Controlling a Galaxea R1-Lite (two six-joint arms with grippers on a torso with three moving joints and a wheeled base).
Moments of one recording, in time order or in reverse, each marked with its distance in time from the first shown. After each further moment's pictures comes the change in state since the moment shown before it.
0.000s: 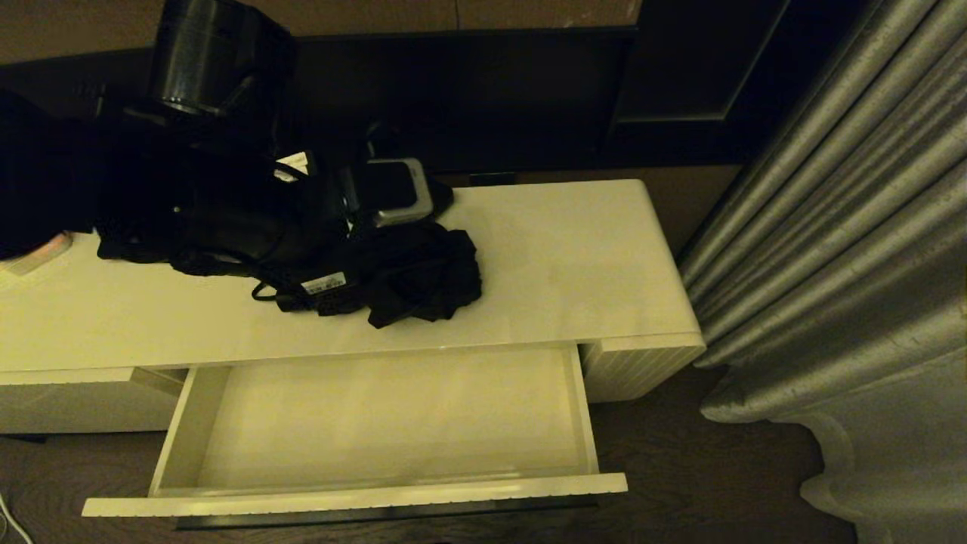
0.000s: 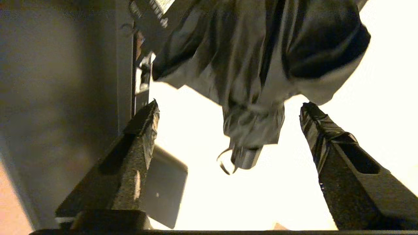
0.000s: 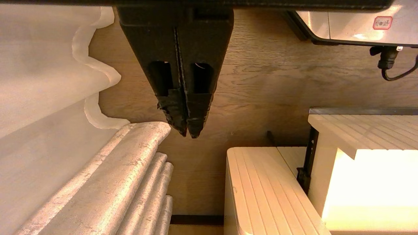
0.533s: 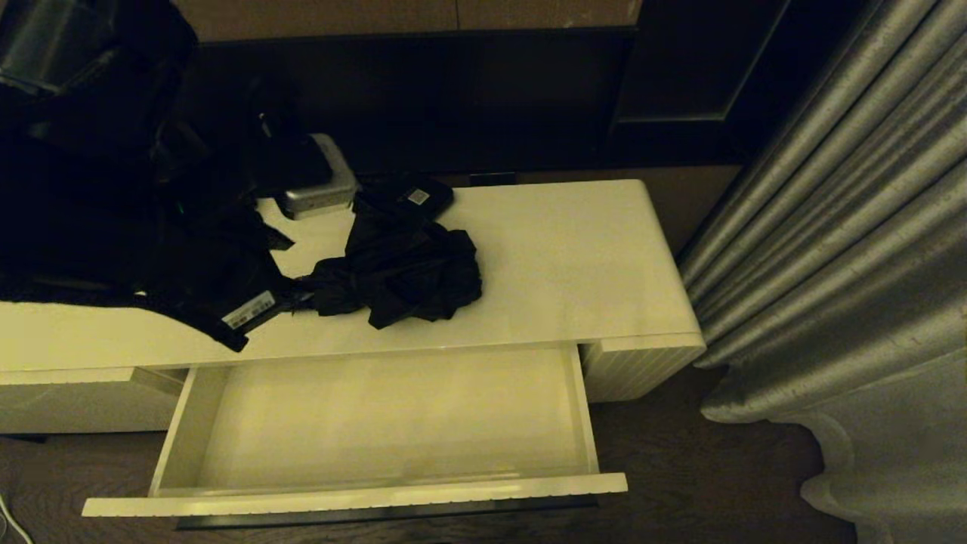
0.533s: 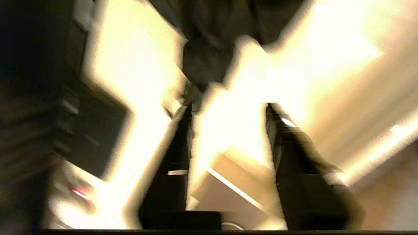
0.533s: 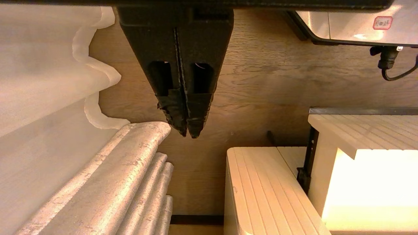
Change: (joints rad) left arm 0.010 -0.140 0.016 0.276 -0.017 -0.335; right arm 0.000 0.000 0.000 0.000 0.000 0.000
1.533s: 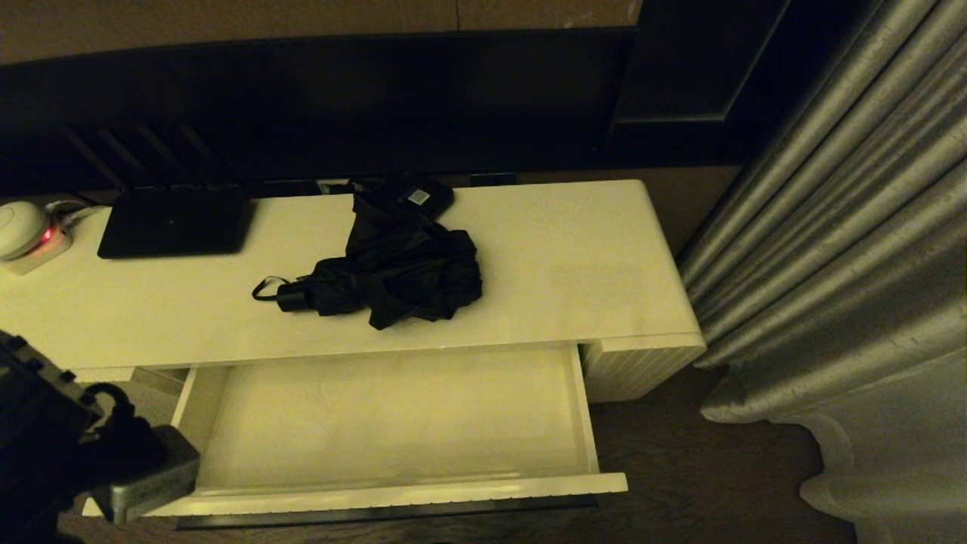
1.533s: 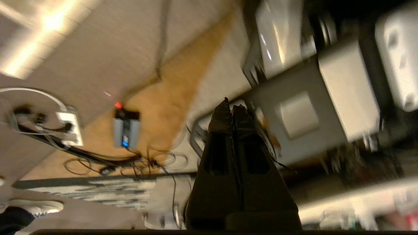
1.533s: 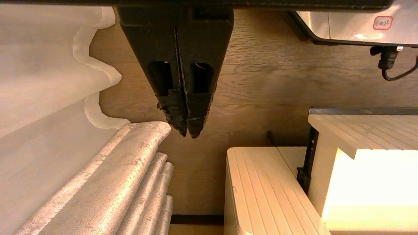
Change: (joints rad) left arm -0.013 -0.287 0.519 0.441 -0.281 -0.645; right arm 0.000 0.000 0.000 0.000 0.000 0.000
